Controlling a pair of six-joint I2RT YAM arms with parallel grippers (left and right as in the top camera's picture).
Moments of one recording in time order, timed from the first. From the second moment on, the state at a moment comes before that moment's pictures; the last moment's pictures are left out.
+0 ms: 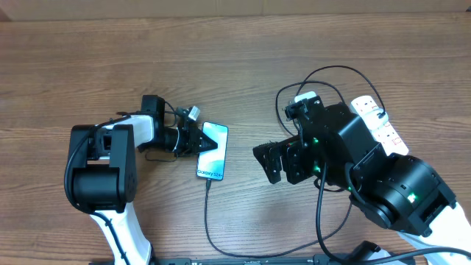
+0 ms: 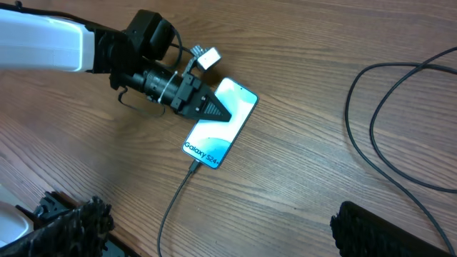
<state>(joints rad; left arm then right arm) -0.03 2.06 1.03 -0.49 1.00 -0.01 0.73 1.15 1.45 -1.12 -0.02 0.38</state>
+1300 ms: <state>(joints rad) -0.04 1.99 1.10 -0.70 0.76 -0.02 0.73 1.22 1.45 -1.11 -0.02 0.41</state>
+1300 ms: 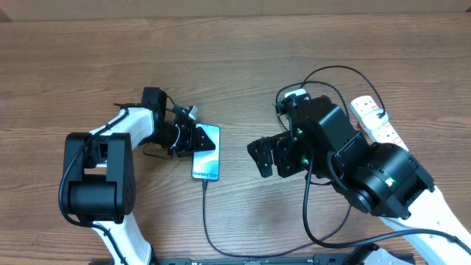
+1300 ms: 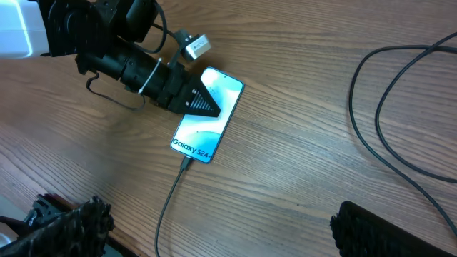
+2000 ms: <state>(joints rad) -0.05 1.98 1.11 -0.73 0.67 -0.09 0.73 1.22 1.45 -1.11 -0.02 0.41</state>
